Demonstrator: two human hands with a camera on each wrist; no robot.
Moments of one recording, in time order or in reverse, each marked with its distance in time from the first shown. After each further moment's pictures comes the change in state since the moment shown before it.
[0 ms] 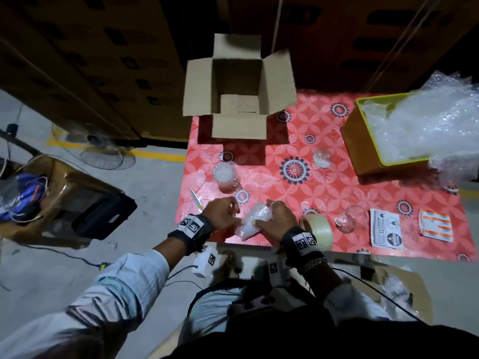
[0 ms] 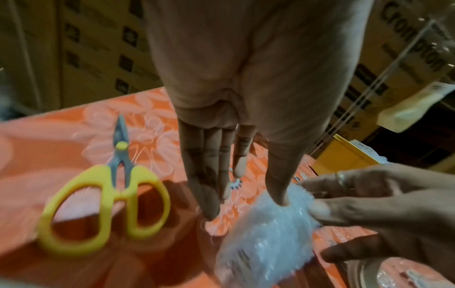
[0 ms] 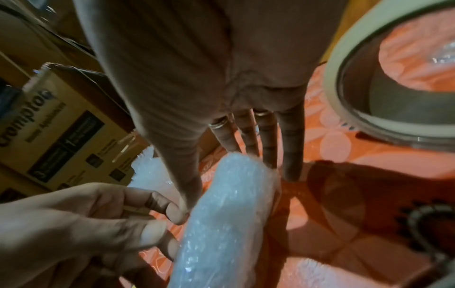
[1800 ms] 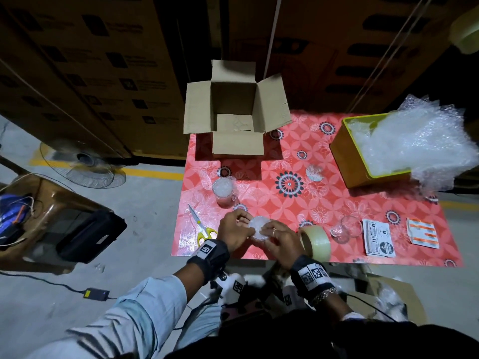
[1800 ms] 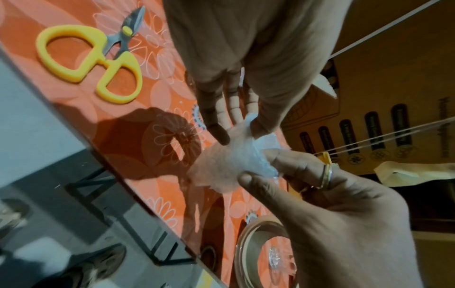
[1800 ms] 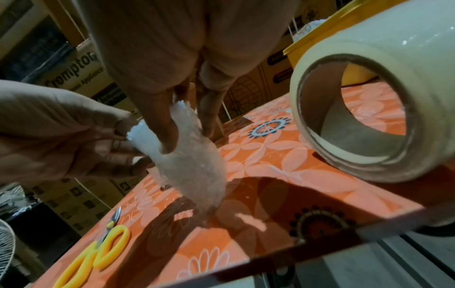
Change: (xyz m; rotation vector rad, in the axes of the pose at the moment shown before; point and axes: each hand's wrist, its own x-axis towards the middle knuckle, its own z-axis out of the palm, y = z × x) left_hand -0.010 0.032 0.036 -0.654 0.284 -0.006; right_hand -0.031 0.020 0.010 0.040 0.210 -0.429
